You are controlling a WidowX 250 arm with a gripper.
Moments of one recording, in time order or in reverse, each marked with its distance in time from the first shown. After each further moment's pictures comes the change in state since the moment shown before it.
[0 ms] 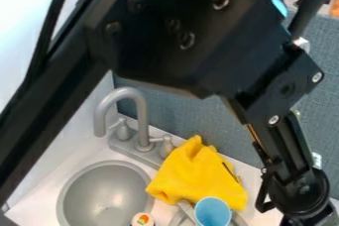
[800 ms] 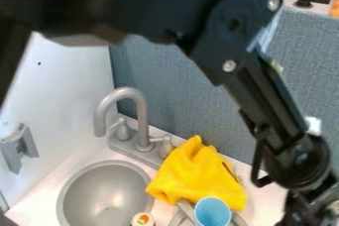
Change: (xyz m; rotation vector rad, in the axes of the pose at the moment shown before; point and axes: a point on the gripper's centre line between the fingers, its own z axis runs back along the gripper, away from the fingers) arm 0.007 -0.007 0.048 -0.050 -0.155 -0.024
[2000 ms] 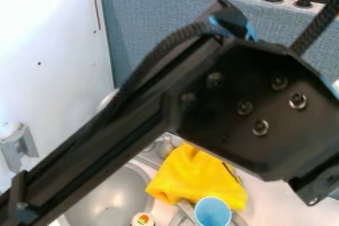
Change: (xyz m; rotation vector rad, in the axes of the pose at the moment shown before) arm 0.058 -0.061 -0.017 0.024 0.083 -0.164
